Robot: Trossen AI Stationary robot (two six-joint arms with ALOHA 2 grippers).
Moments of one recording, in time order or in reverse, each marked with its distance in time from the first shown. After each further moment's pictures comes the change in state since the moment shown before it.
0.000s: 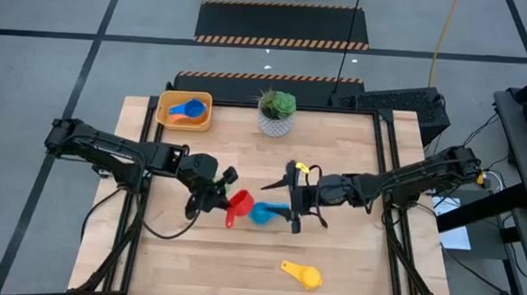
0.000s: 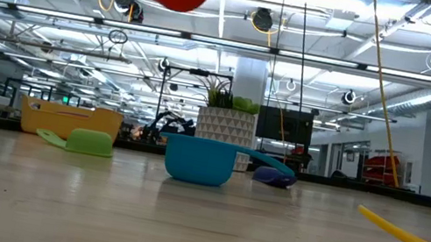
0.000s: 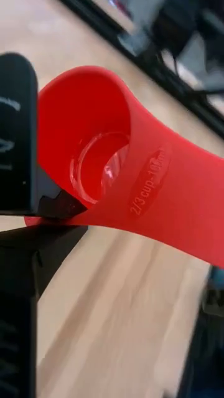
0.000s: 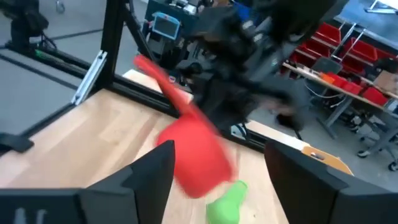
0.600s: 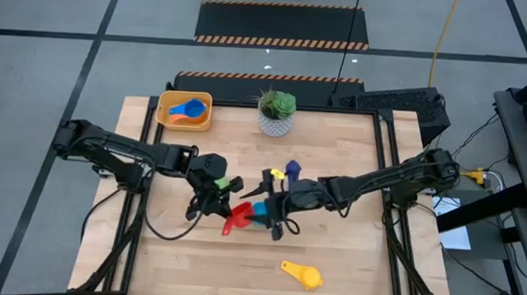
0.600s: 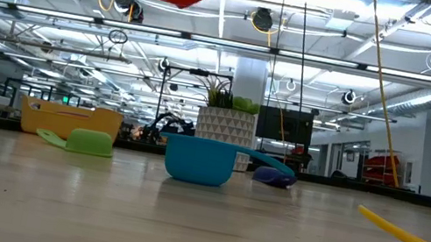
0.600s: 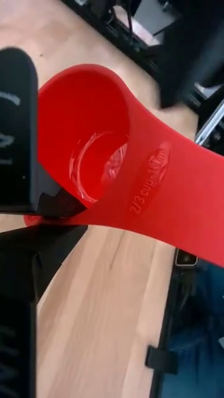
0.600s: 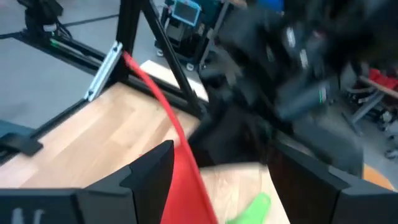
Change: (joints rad) left arm 0.043 0.086 -0.005 0.070 0.219 0.095; right arm 0.020 0.218 0.261 -0.130 -0.061 -0.009
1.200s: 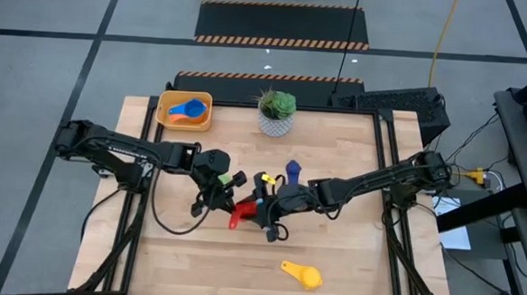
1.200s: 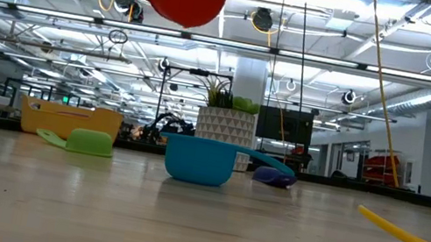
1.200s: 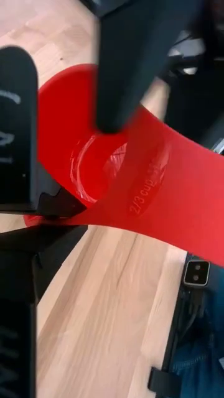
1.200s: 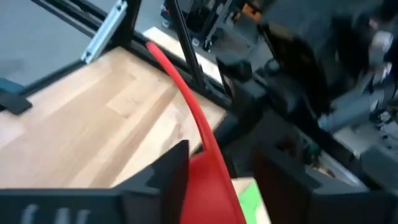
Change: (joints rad) left arm 0.041 0.015 -0.021 0.045 0.001 -0.034; right arm -0.011 0.072 0.071 -0.106 0.007 -0.095
